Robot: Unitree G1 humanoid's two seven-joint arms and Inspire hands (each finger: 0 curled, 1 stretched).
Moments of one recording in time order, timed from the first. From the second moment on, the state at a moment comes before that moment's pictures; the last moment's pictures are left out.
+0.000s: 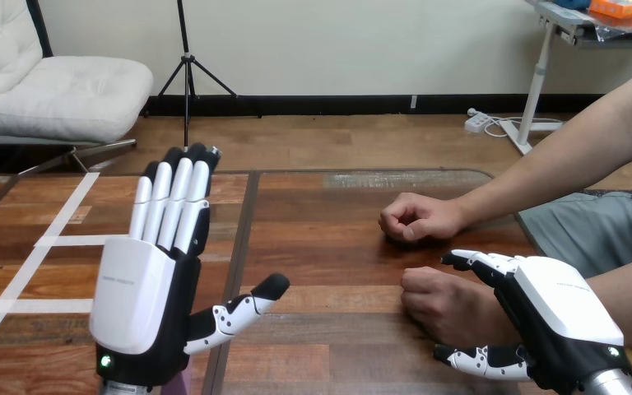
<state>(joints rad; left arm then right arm) 0.04 0.43 -0.27 0.32 0.91 -0.54 0.96 0.29 -0.44 0.02 -0.21 -0.69 -0.15 0.06</state>
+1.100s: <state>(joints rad) 0.13 0.51 -0.24 0.16 0.77 -0.52 0.52 0.29 -0.44 0.02 -0.21 -0.70 -0.14 0.06</state>
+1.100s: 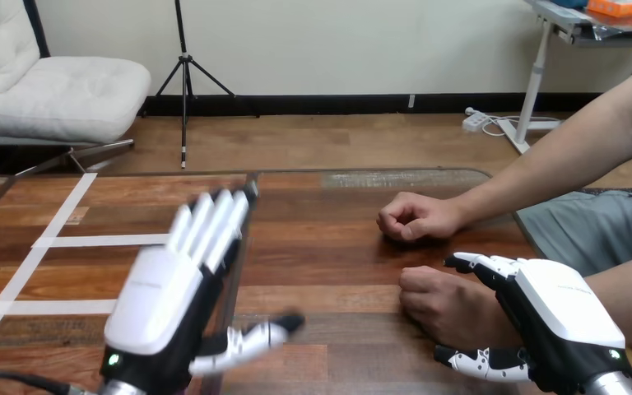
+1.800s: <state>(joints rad) 0.35 0.59 -0.12 -0.11 0.75 -0.36 0.18 0.29 -0.44 0.02 -0.21 -0.70 -0.14 0.06</state>
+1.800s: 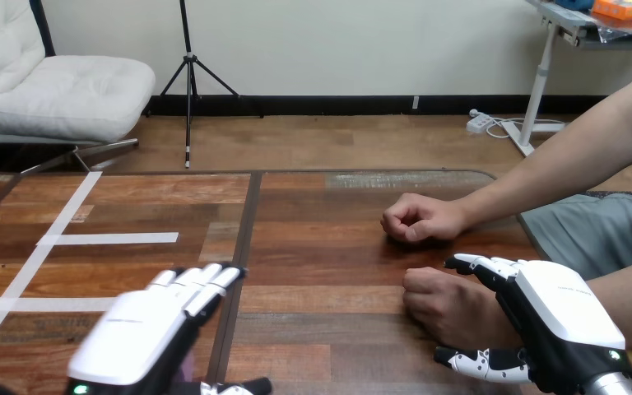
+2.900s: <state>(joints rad) 0.36 0.57 -0.01 -0.29 0.80 -0.22 0.08 0.29 -0.44 0.03 -0.21 -0.71 -0.14 0.06</state>
